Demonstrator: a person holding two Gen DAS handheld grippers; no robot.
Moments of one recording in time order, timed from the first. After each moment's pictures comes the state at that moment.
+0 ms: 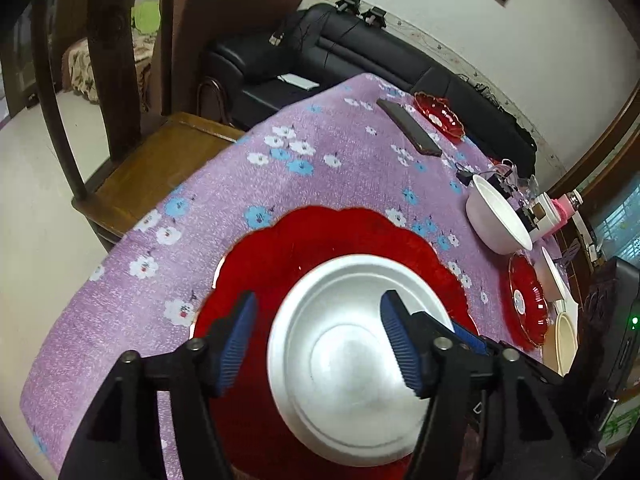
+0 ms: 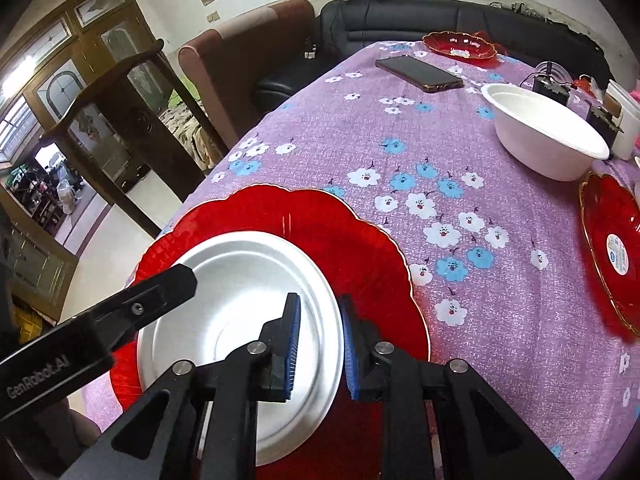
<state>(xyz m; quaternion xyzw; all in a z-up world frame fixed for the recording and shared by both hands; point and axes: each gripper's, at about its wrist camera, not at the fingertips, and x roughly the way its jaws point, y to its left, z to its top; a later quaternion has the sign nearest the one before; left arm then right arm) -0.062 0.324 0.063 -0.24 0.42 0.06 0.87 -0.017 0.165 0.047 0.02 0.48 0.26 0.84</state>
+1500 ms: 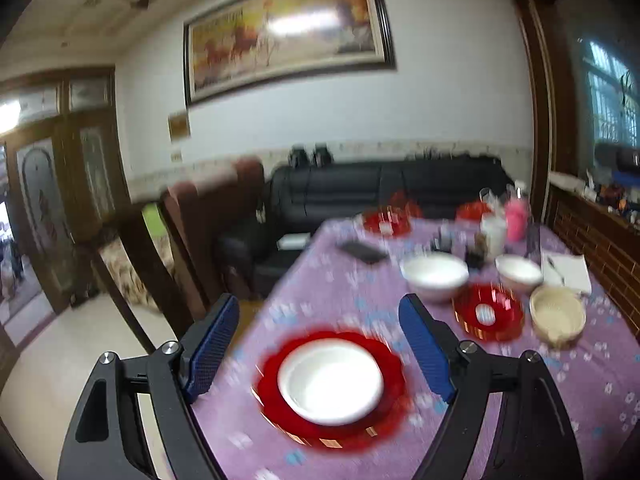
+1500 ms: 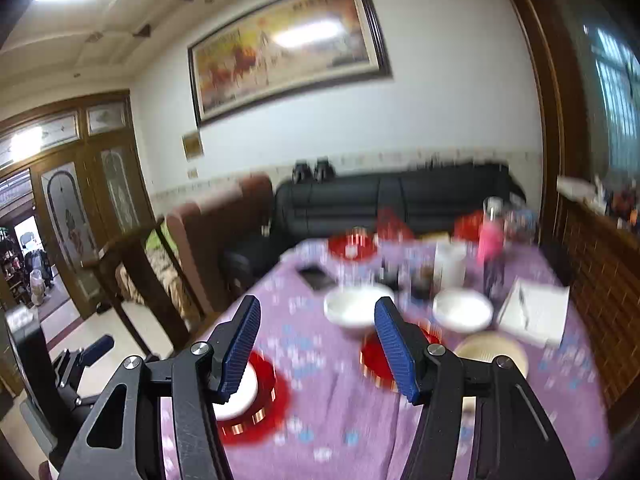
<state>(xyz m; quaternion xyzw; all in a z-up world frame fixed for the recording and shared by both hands) -0.203 0.204 0.255 0.04 0.19 0.10 0.98 -0.184 -0.039 0.334 0.05 0.18 0.17 0.97</state>
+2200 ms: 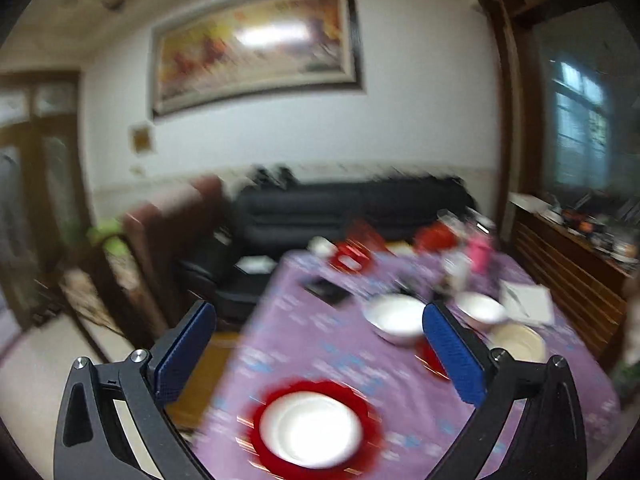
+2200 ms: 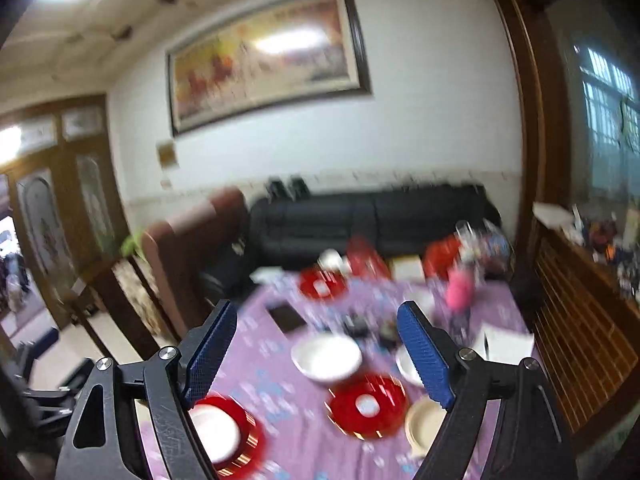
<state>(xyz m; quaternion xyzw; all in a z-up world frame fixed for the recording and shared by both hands) -0.164 0.203 0.299 0.01 0.21 -0.01 0.98 -0.121 -0.050 0.349 0.03 0.23 0.11 0.97</state>
